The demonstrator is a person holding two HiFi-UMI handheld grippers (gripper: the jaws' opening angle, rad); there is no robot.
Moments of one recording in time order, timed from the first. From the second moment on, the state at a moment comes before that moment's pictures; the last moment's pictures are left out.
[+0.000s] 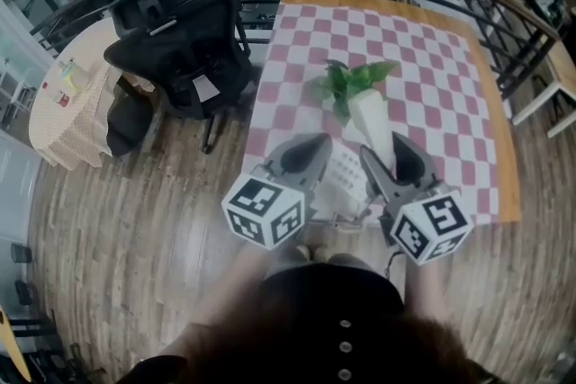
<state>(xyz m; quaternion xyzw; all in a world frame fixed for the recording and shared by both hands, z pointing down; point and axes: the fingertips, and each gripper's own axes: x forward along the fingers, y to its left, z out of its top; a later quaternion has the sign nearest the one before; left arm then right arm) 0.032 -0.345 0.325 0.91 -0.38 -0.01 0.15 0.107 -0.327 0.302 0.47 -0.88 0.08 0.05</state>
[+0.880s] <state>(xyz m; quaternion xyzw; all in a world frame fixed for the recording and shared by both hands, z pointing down) 0.030 -0.339 0.345 0.91 -0.37 0.01 0.17 0.108 -0.324 0.329 0.48 -0.86 0.11 0.09</state>
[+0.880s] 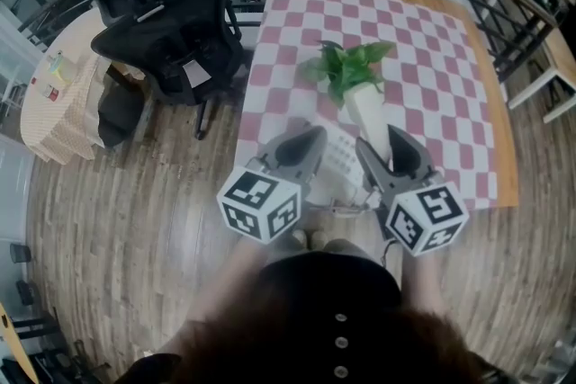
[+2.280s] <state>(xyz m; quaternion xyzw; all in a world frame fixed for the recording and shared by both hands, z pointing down) 0.036 -0.328 0.355 0.91 -0.38 0.02 0.18 0.109 -0.316 0.329 0.47 -0.88 0.09 0.09</state>
